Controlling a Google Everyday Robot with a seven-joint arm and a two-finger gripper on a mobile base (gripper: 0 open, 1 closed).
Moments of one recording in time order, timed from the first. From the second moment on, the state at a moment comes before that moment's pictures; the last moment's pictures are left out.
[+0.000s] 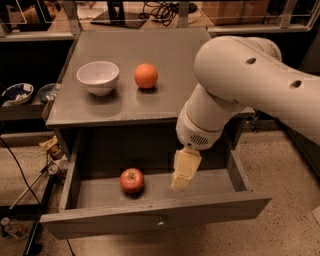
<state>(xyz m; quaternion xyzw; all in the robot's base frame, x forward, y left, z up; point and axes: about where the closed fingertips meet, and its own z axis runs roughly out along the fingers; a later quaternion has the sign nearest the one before) 0.456 -0.039 0.815 -0.66 0.74 0.07 0.14</state>
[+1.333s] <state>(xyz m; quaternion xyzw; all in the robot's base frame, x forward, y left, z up) 0.476 0.020 0.773 -0.64 0.74 0.10 0.17</state>
